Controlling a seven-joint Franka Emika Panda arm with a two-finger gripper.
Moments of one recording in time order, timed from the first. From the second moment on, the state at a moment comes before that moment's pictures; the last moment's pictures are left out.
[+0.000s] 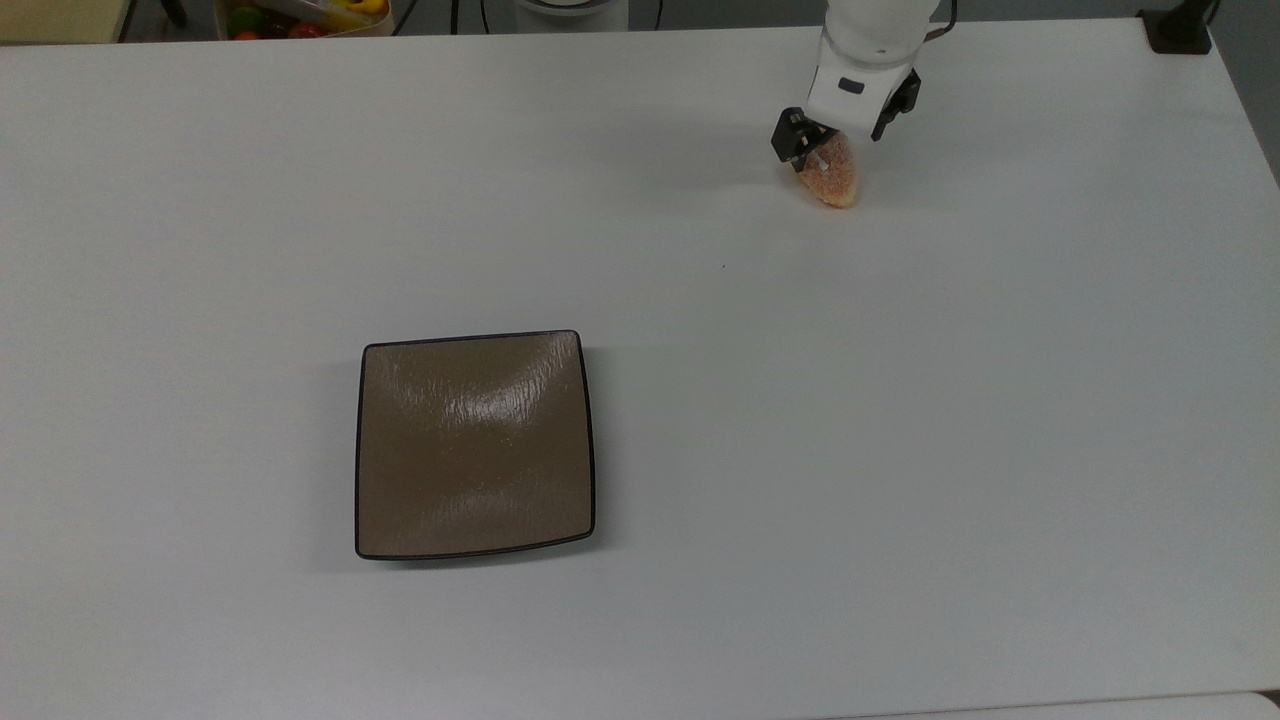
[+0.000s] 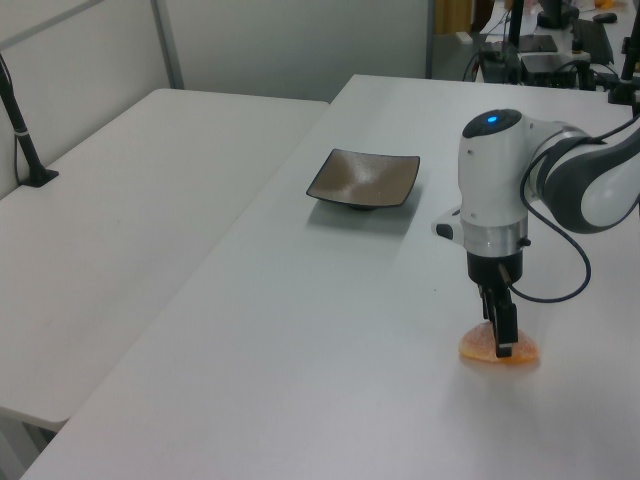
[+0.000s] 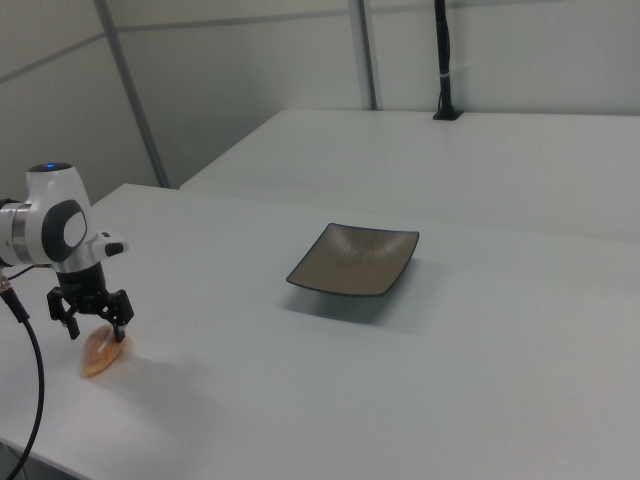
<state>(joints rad) 0.41 0.19 0.25 -2.10 0.08 2.21 0.14</state>
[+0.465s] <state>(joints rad) 0.41 0.22 0.26 -2.10 0.04 2.21 0.14</state>
